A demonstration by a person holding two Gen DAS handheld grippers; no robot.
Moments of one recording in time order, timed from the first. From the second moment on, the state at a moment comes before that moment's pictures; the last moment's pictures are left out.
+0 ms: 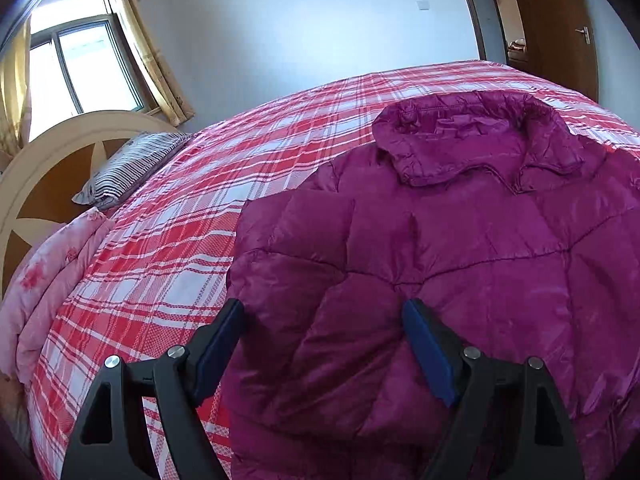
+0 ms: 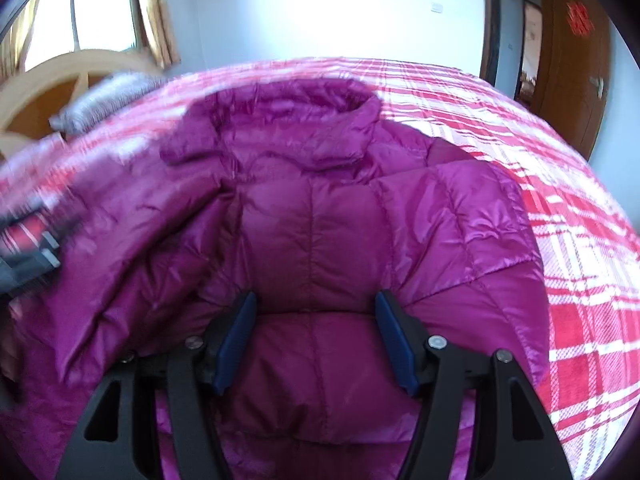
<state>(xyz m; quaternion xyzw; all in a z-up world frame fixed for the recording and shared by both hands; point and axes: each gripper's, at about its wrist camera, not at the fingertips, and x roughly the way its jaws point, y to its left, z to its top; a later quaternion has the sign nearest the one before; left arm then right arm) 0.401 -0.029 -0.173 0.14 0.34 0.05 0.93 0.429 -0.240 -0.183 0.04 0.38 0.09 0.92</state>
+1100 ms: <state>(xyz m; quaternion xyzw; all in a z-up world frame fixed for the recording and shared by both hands) 0.418 -0.005 -0.111 0.08 0.30 0.10 0.94 0.438 -0.144 -0.186 -0.01 0.38 0.16 0.91</state>
